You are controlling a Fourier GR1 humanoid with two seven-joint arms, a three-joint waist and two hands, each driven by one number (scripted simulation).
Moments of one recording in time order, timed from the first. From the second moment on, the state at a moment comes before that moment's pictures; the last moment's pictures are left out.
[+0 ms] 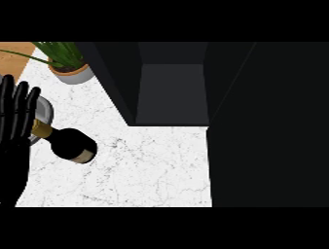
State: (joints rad) left arm -0.01 0.06 -0.01 -2.10 0.00 0.01 -0.01; right arm -0.02 -0.09 0.02 -2.10 -0.04 -0.02 -0.03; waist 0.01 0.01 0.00
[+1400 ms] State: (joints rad) left arm -0.25 0.18 0.16 -1.86 0.54 -0.16 0.28; right arm 0.18 -0.17 -0.01 -2.33 -0.32 0.22 0.24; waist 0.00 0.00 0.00
